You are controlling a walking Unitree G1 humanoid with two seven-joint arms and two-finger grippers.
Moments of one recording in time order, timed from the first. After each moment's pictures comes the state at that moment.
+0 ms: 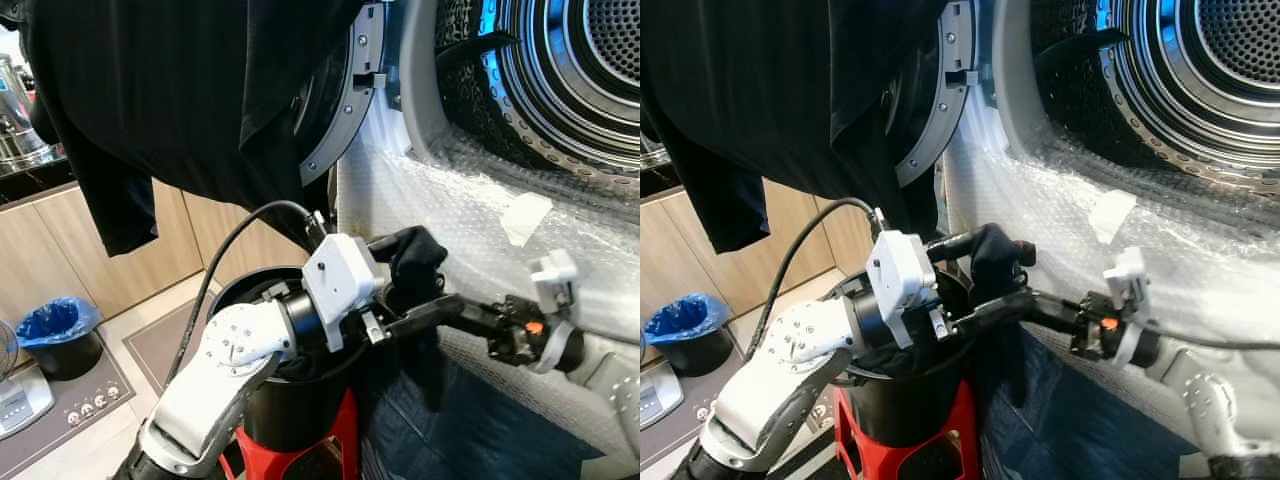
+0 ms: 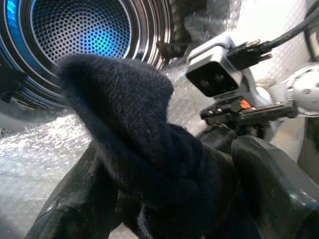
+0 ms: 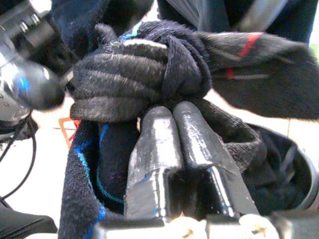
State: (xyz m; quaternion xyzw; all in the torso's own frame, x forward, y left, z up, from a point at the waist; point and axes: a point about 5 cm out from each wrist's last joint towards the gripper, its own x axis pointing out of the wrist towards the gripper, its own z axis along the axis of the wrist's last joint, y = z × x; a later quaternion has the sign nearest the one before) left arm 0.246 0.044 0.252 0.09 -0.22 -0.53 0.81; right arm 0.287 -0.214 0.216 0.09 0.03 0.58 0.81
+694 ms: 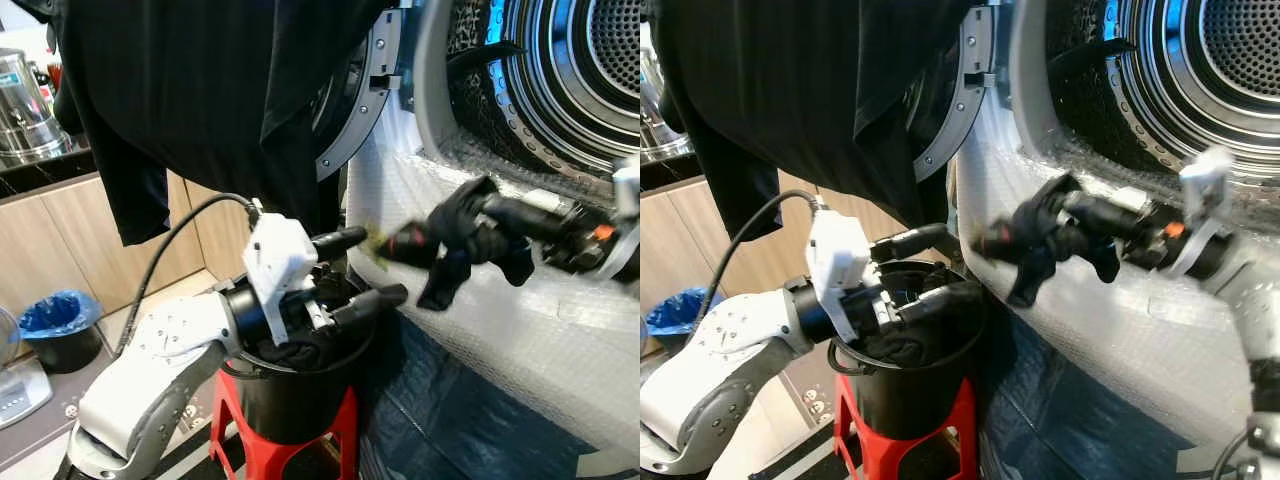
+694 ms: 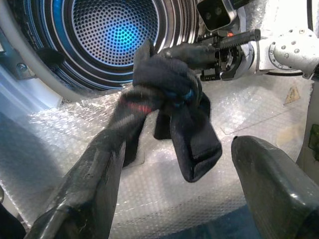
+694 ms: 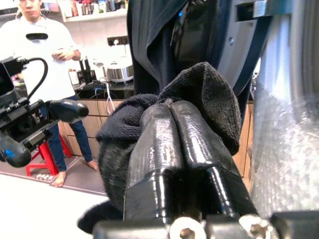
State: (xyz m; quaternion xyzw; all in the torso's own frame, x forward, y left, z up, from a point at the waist) left arm 0.243 0.085 0.260 0.07 -0.17 -0.51 0.84; right arm 0.320 -0.256 0.285 0.09 -0.05 0.53 0.84
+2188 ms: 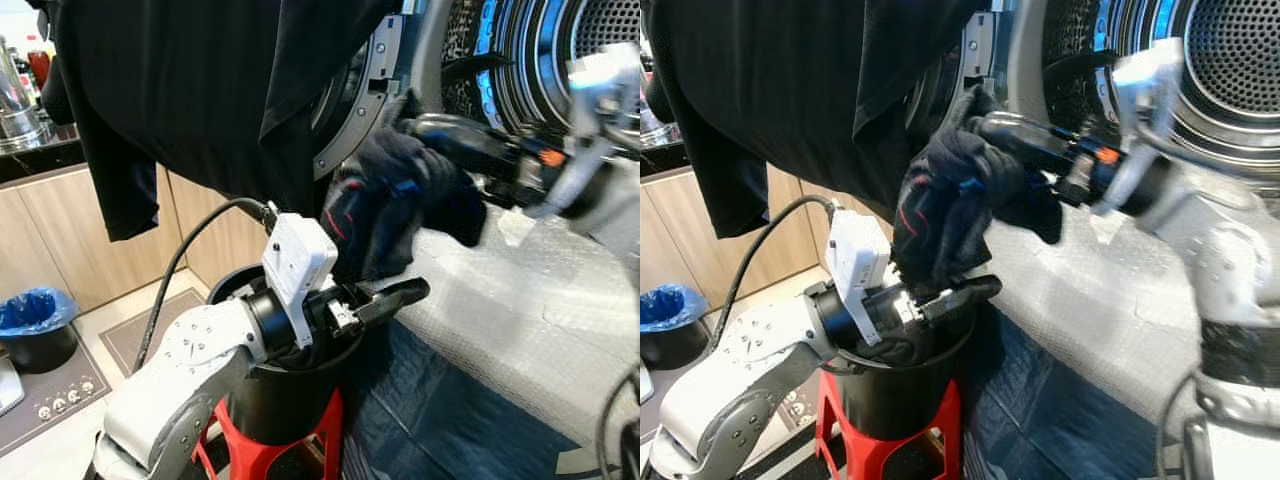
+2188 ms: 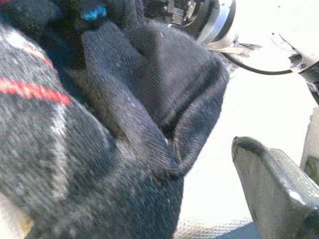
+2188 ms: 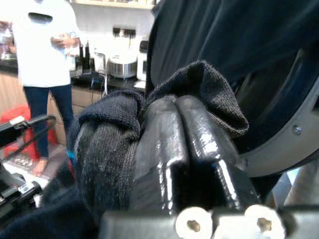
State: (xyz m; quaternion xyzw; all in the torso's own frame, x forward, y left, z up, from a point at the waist) left arm 0.237 0.066 0.255 0.01 -0.16 -0.48 0.86; right arm 0.333 -0.156 0.349 0.02 -0.09 0.54 0.84
